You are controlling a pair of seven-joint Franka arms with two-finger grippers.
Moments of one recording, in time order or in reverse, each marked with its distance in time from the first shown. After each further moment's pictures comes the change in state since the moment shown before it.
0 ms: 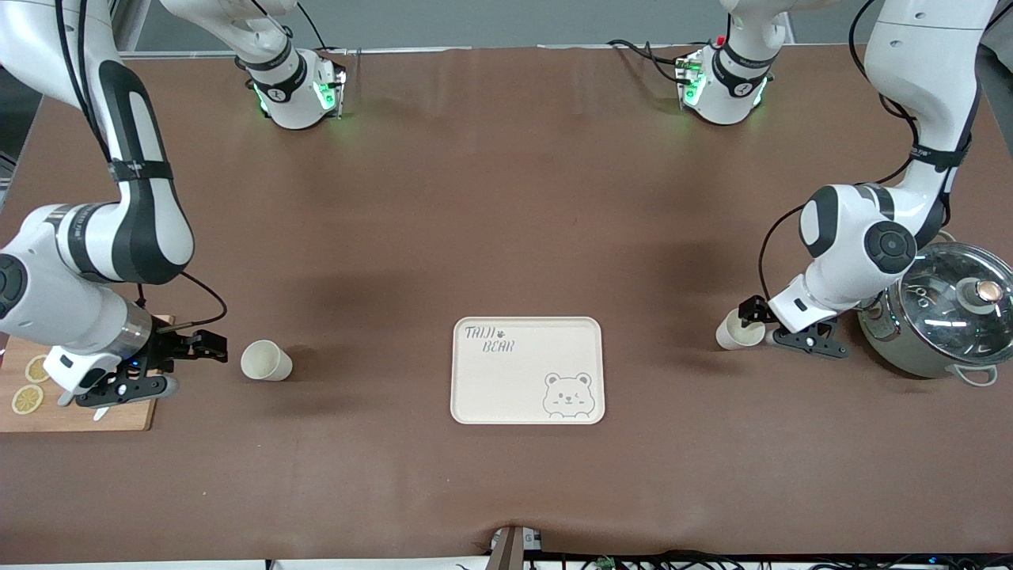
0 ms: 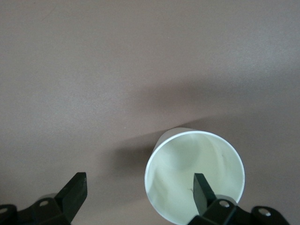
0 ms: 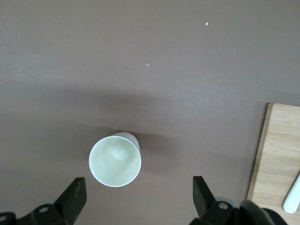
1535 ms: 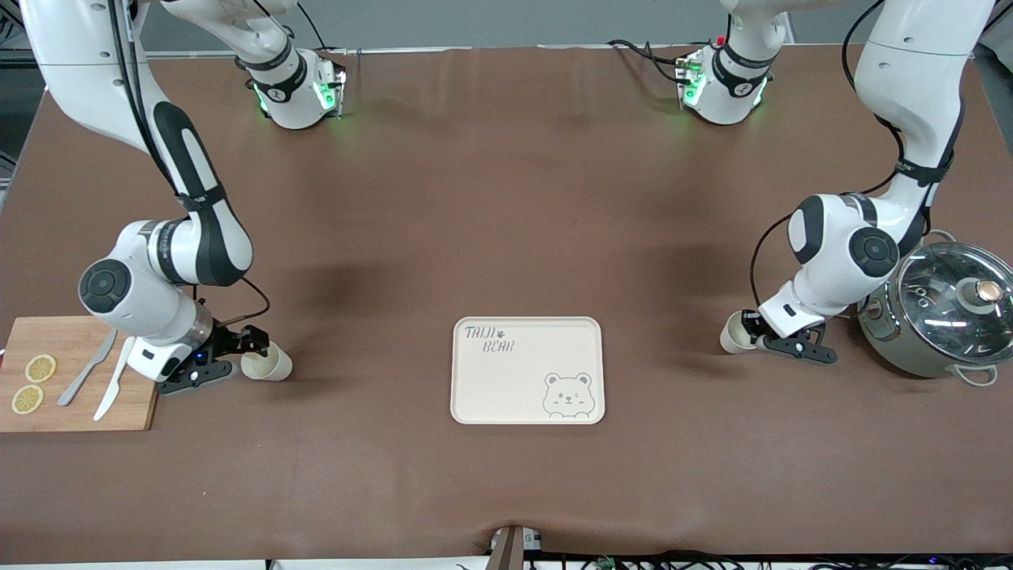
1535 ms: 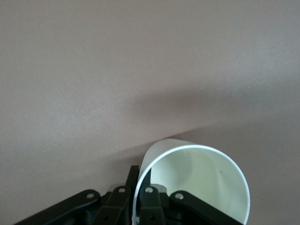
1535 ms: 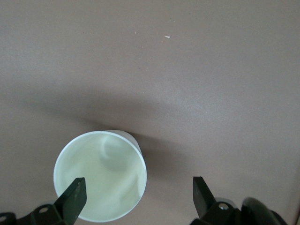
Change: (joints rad) left arm -0.005 0.046 -0.010 0.007 0.000 0.098 -0.007; right arm 0.019 0.055 0.001 -0.246 0.000 0.364 -0.123
